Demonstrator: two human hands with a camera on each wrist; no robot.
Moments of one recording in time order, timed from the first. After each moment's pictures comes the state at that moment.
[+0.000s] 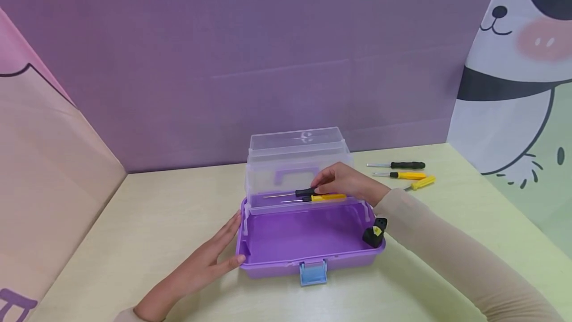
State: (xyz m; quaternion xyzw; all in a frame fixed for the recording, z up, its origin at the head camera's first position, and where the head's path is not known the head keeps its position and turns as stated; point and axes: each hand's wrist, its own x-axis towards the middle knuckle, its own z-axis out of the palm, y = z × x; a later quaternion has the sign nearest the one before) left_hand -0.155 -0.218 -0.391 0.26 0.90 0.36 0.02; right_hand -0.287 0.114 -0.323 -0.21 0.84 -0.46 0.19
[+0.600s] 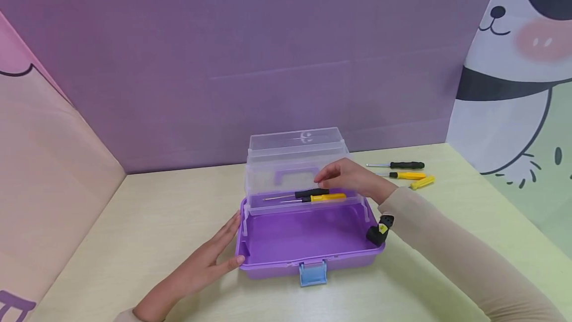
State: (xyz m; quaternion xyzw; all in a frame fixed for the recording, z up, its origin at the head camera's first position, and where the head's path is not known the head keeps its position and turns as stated) left_hand -0.153 -0.218 -0.389 0.26 0.90 0.35 0.02; right_hand -0.288 0.127 -0.318 -0.22 0.84 -0.46 0.17
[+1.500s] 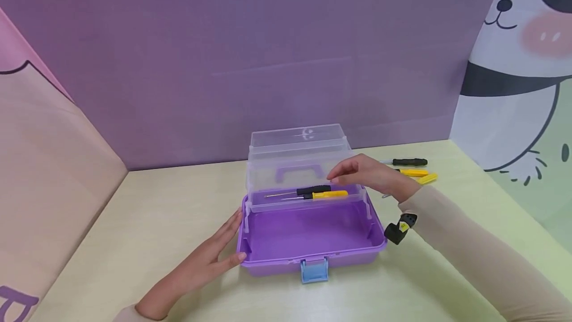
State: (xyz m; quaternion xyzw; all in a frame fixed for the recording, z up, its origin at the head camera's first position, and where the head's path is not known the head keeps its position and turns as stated) left_hand -0.158 -0.219 -0.391 0.27 0.89 0.36 0.02; right_hand -0.282 0.155 -0.310 -0.25 0.82 -0.48 0.19
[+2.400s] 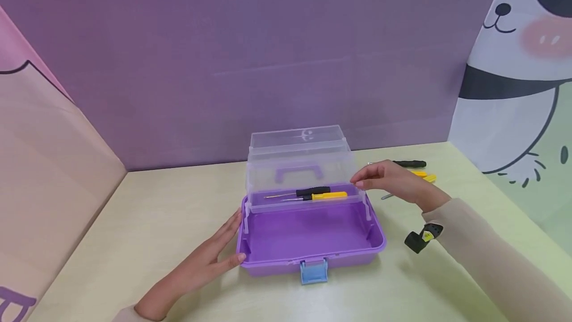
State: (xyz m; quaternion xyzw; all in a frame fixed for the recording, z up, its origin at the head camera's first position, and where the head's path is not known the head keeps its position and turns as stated) left_hand -0.157 -0.219 -0.393 0.27 0.89 0.36 0.02; right_hand -0.268 0.201 -0.319 -0.22 0.83 -0.48 0.17
